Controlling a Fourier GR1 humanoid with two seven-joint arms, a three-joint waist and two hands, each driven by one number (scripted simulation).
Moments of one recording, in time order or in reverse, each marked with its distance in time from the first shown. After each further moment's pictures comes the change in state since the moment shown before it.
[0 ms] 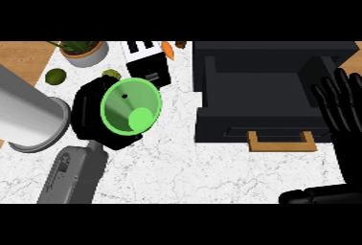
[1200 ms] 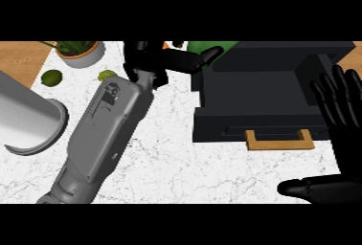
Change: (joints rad) left arm -0.591 -0.052 -0.048 0.289 -0.123 0.278 0.254; right arm -0.021 -0.002 -0.023 0.064 0.003 0.012 -0.045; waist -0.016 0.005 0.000
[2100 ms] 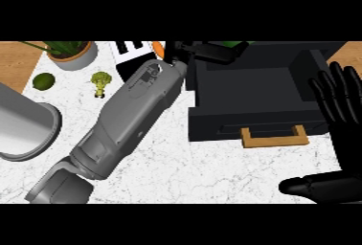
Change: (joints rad) left arm -0.283 -0.003 -0.207 0.512 0.255 0.157 -0.160; right arm -0.023 -0.018 -0.008 0.020 -0.017 0.024 -0.003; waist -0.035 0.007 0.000
